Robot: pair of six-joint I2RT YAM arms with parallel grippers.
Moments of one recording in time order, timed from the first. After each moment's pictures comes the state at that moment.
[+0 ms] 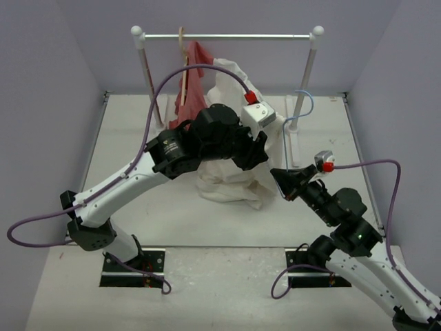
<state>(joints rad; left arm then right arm) -1.07 1.55 1.86 -0.73 0.11 -0.15 0.72 0.44 0.66 -0.17 0.03 0.32</state>
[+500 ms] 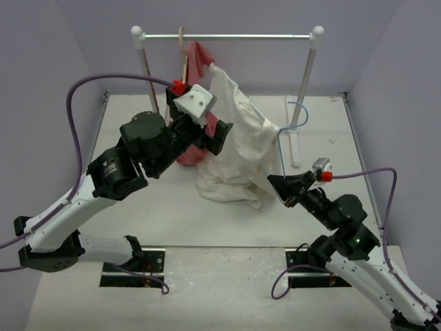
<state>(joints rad) -1.07 1.27 1.77 -0.54 -0.40 0.08 0.72 0.32 0.50 -0.02 -0.07 0.29</state>
